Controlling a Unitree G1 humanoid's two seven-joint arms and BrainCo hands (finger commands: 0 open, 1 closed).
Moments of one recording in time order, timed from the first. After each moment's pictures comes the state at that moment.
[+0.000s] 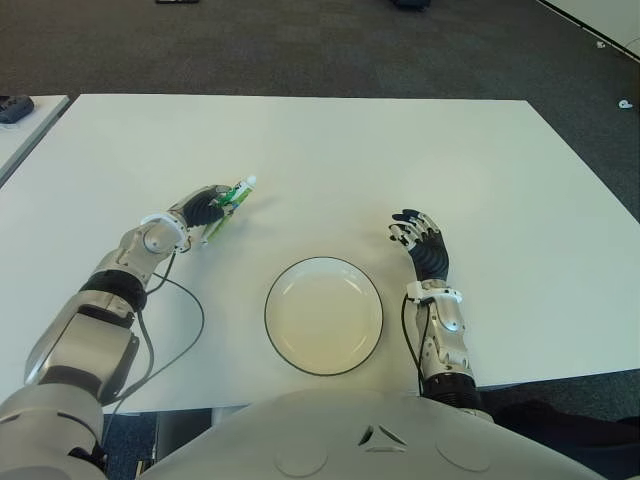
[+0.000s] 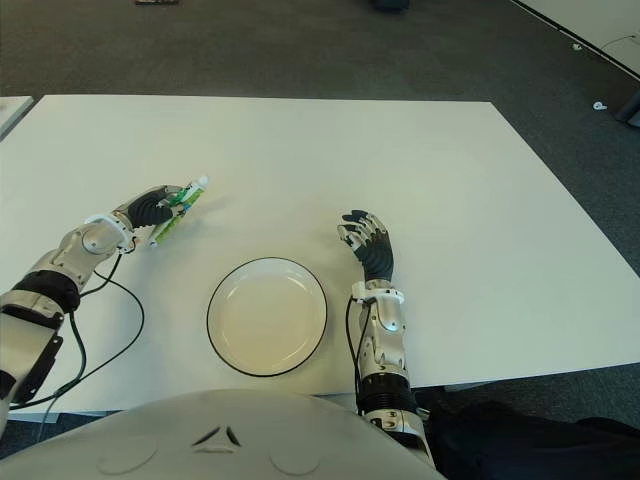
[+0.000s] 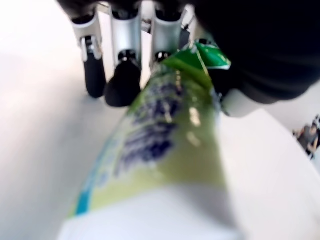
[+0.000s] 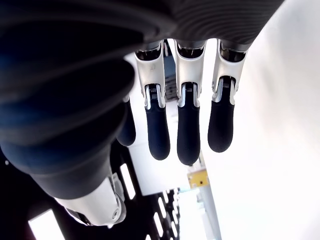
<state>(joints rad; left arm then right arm) -0.43 0.55 -0.28 0.97 0.26 -0.45 -0.14 0.06 0.06 -0.11 0.32 0.20 -0.31 0.14</state>
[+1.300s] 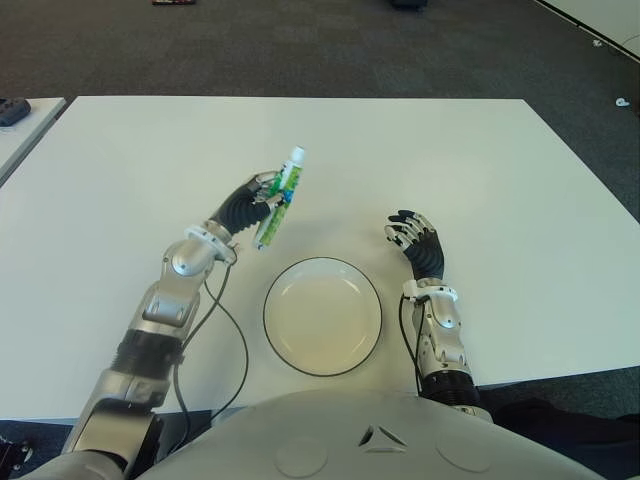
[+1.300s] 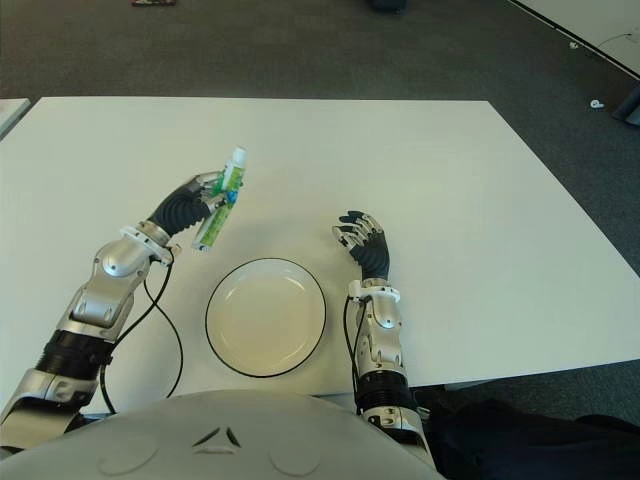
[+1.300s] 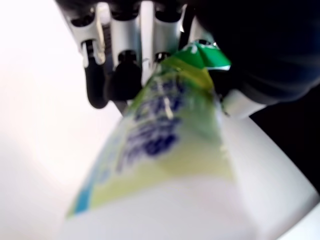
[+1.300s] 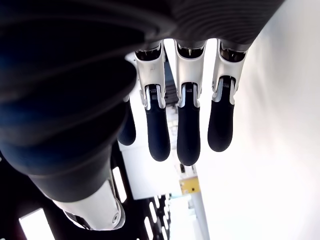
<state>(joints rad) -0.04 0.38 -0.17 0.00 0.13 -0.23 -0.30 0.05 0.06 -0.10 0.33 0.15 -0.30 0.10</state>
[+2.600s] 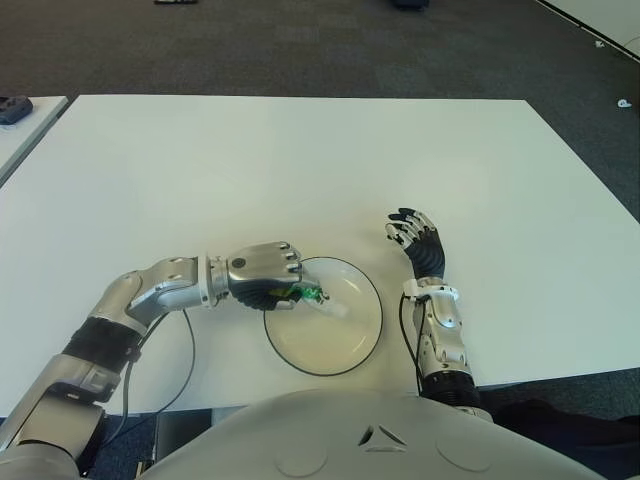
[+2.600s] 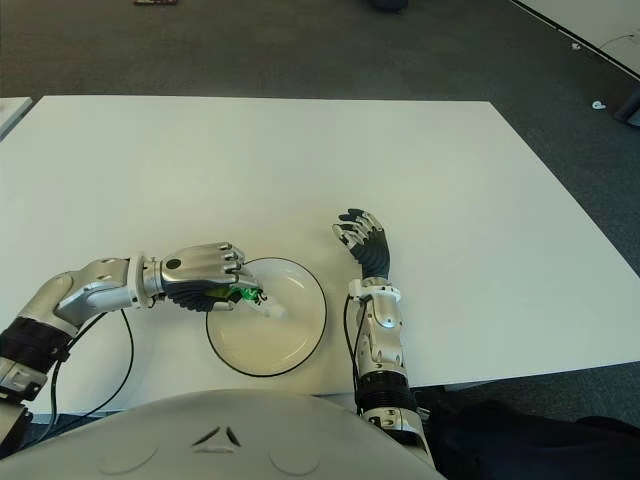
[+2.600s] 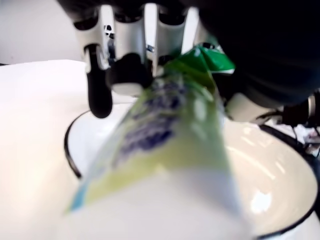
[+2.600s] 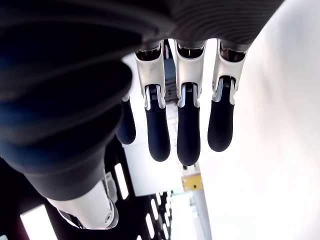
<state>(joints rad) -0.09 0.63 -0.29 0.16 0.82 -1.09 -0.16 0.06 0.06 -0.09 0.31 0.16 -0.30 0.11</state>
